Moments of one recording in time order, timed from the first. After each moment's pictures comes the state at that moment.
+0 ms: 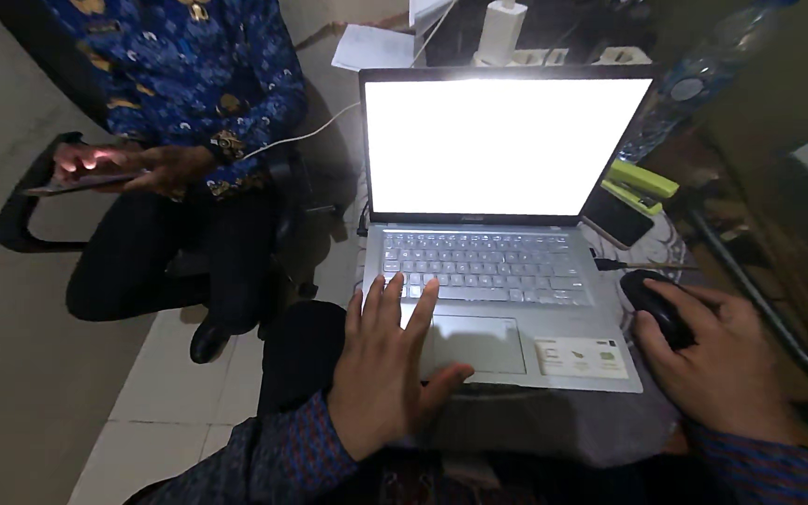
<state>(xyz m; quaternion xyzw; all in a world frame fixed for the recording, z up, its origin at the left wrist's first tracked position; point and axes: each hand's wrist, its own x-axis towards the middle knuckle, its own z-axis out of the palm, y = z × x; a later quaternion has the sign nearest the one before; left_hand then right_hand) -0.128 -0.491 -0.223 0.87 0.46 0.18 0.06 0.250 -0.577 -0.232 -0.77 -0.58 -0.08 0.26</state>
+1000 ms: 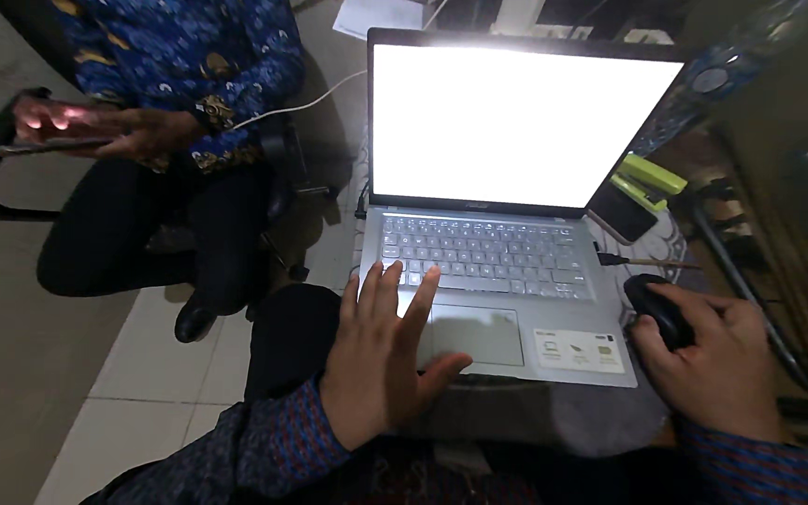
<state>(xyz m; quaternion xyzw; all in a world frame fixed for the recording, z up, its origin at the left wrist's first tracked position) -0.128 -0.491 -0.222 0.87 0.46 0.19 0.06 0.248 -0.579 -0.231 -0.77 -0.58 -0.10 0.25</state>
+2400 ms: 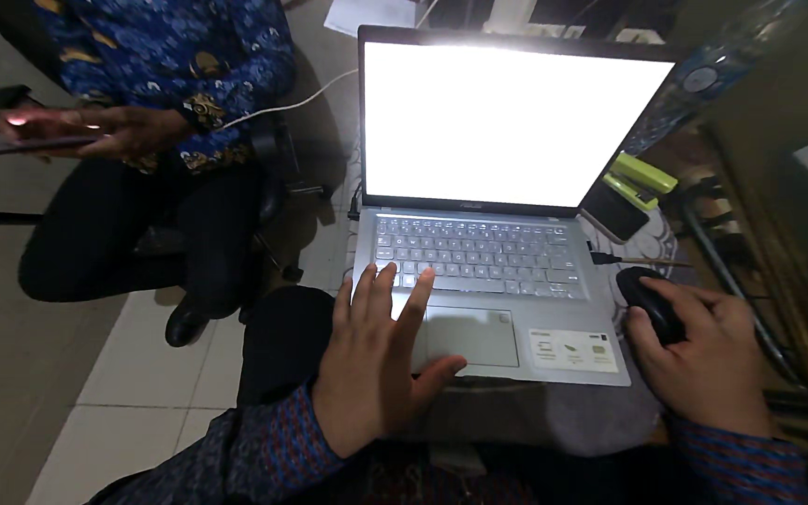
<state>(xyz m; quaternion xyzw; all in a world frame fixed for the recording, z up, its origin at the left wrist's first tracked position) -0.128 -0.491 -0.222 0.87 0.45 0.19 0.07 0.249 -0.577 -0.232 -0.77 -0.57 -0.09 0.25</state>
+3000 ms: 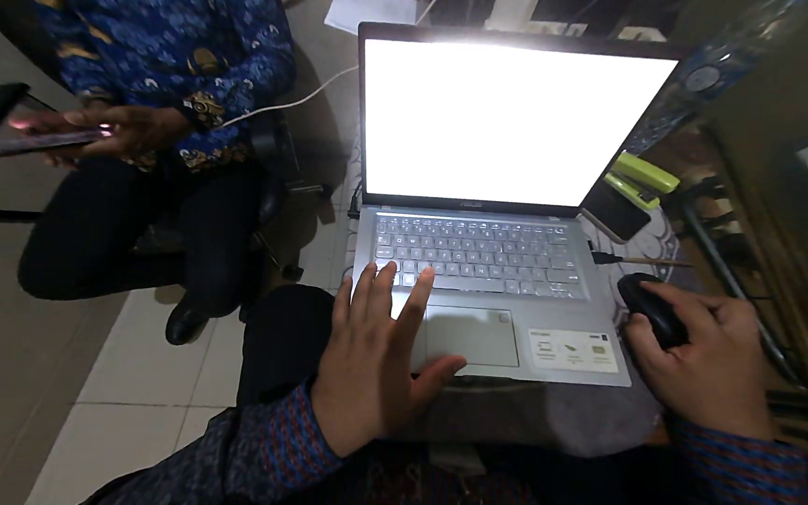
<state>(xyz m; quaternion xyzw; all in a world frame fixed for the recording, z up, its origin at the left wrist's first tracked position) -0.128 -0.492 -0.223 0.87 0.46 0.19 0.06 0.250 -0.580 -0.233 -0.77 -0.58 -0.10 0.25</state>
